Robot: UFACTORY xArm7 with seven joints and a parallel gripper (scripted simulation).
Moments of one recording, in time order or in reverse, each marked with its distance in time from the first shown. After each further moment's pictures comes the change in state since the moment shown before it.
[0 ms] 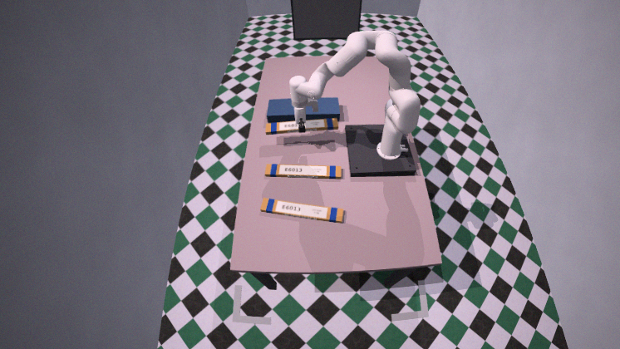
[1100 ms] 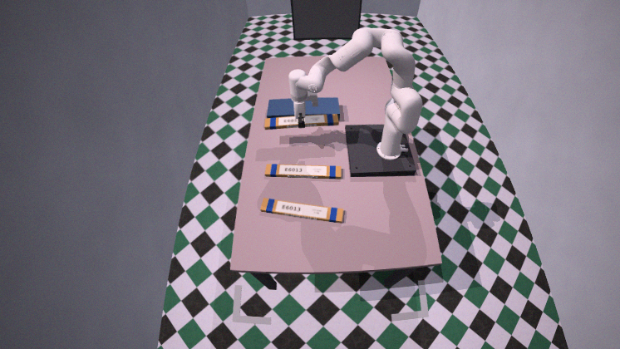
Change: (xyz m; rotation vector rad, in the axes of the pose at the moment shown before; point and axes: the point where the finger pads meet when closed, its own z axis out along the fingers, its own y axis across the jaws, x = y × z) arm 0.000 0.000 -0.034 0.000 0.001 0.019
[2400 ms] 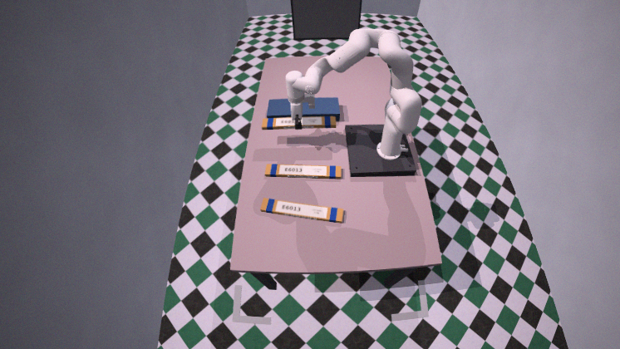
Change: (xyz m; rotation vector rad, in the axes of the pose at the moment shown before) arm -0.014 0.008 0.000 0.000 0.000 0.051
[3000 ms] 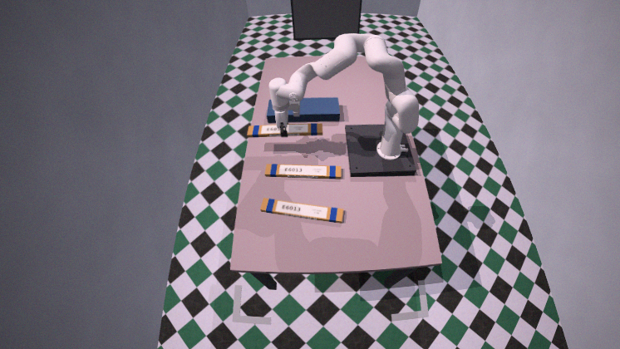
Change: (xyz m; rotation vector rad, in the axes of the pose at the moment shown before) arm -0.066 0.047 0.000 0.001 -0.002 0.000
